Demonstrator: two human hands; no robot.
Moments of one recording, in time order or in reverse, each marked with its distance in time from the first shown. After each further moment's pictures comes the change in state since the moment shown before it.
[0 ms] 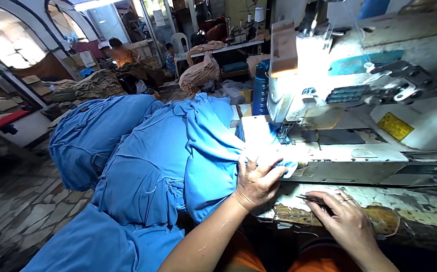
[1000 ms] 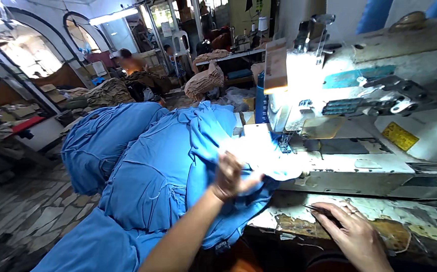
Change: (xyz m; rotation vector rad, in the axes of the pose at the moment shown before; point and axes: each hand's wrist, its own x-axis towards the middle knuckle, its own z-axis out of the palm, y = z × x) left_hand 0.027 -0.052 -0.048 -0.022 0.137 -0.055; right_hand 0.004 -0.001 -0.007 0.114 -0.029 0.031
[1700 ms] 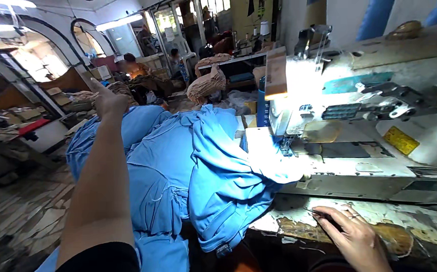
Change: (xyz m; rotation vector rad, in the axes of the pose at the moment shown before) left_hand 0.181 -0.194 -0.210 0.603 -0.022 -1.164; right_hand -0.003 0.001 0.001 -0.005 -0.011 -0.008
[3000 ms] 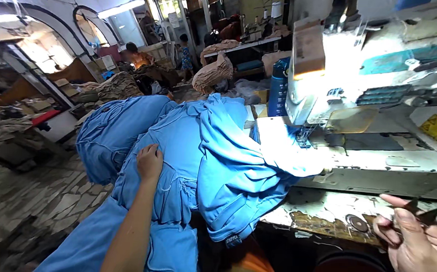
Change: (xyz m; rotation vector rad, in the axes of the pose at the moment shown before) left_hand -0.134 -0.169 0.077 0.317 -0.186 0.305; right_hand 0.004 -0.015 -0.023 0.893 0.264 0.349
